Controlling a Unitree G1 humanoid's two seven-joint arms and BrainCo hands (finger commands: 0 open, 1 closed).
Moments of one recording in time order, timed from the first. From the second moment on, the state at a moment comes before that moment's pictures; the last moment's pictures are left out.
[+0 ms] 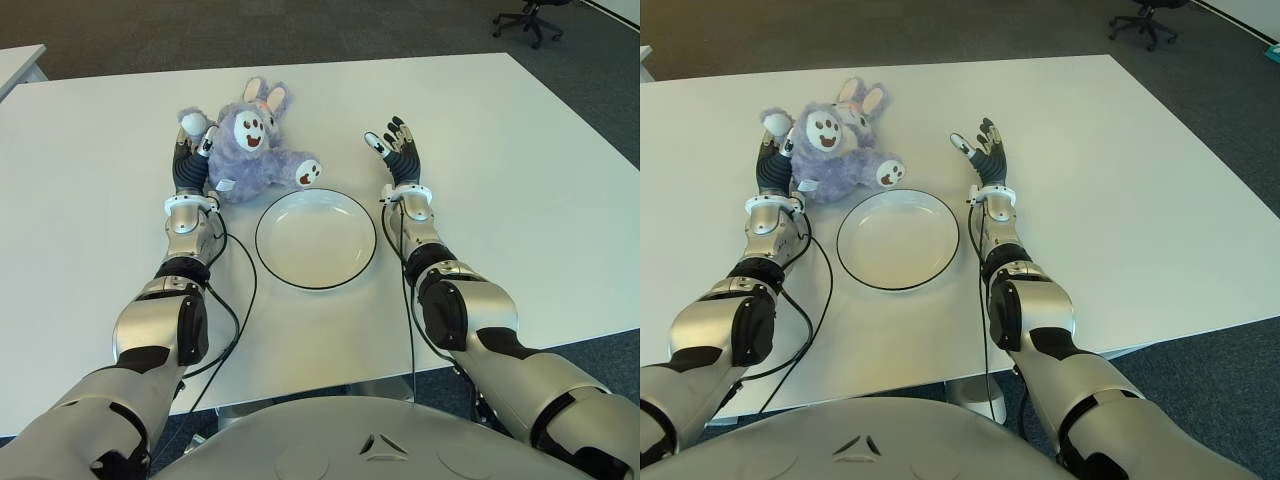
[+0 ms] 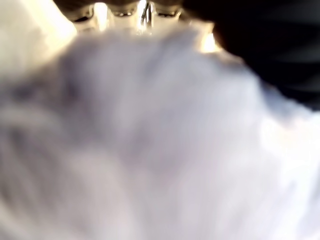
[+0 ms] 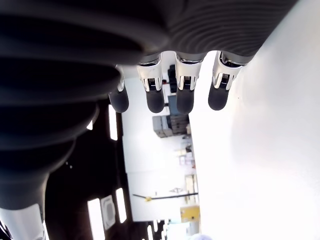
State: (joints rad) left arm -0.60 0.19 0.29 1.17 -0.09 -0.58 0.01; right arm -0.80 0.00 -0.26 1.26 -0.03 -0.48 -0.08
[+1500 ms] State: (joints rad) left arm -0.60 0.19 0.29 1.17 -0.09 -0.58 0.04; right arm -0.80 0.00 -0.26 1.26 -0.03 -0.48 -0.08
